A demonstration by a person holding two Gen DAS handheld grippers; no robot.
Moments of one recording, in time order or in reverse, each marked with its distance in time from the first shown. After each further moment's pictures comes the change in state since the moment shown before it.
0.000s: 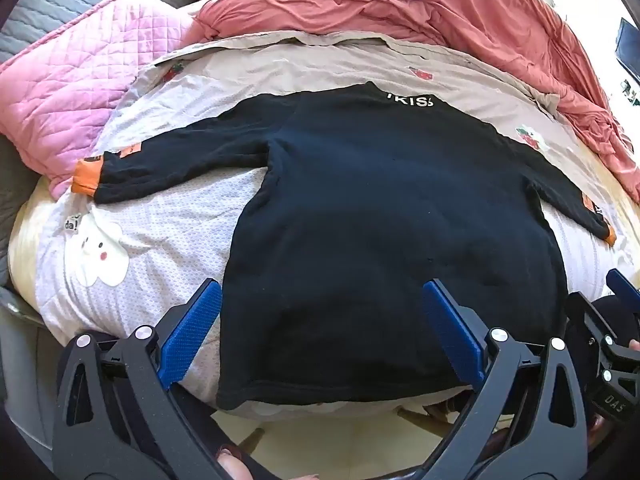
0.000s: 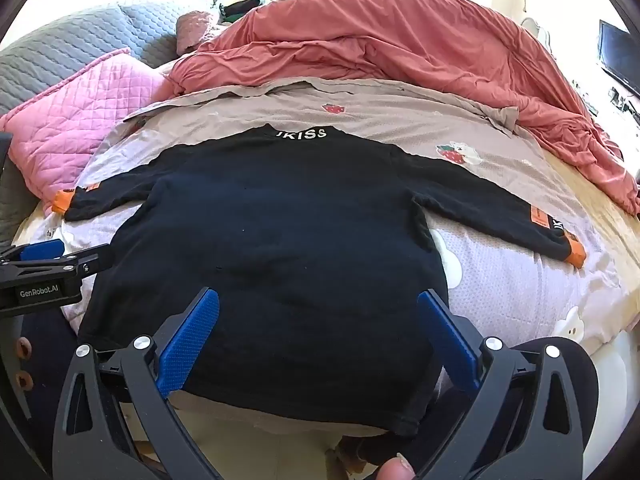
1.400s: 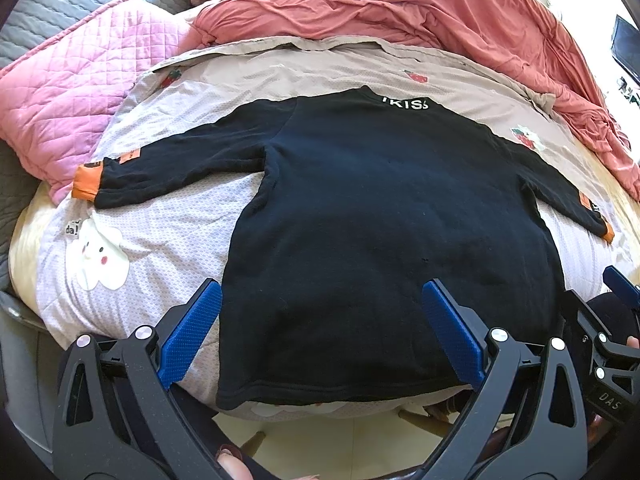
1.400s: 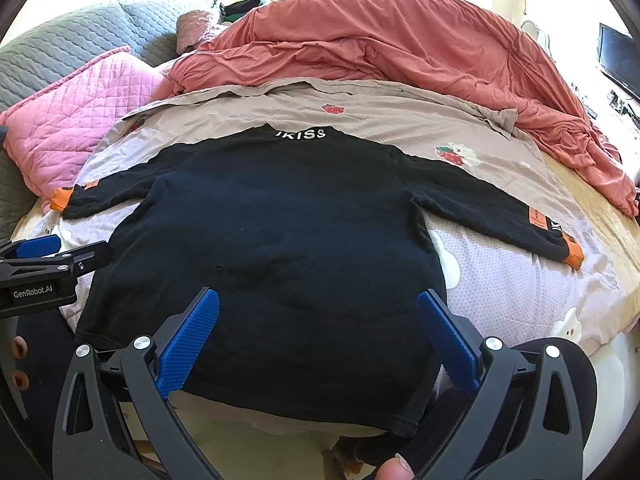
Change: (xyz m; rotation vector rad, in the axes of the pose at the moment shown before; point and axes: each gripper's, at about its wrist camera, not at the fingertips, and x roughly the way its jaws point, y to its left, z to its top) left arm -0.007 -0.007 0.000 0.017 -0.028 0.011; right arm -0.002 0.000 -0.001 -0.009 -0.008 -0.010
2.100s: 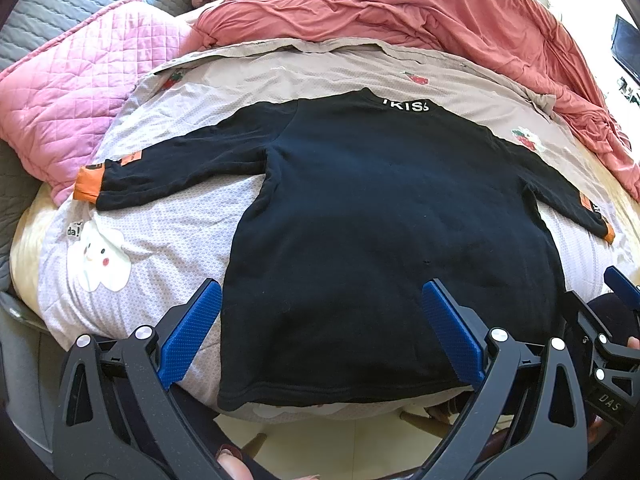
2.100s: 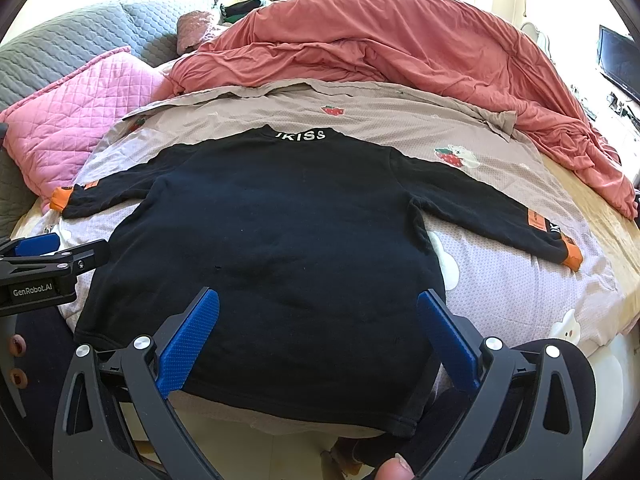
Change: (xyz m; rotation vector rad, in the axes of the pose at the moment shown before) left arm -0.001 0.002 0.002 -0.002 -0.004 0.001; right arm -0.001 0.000 0.000 -0.002 -0.001 -0.005
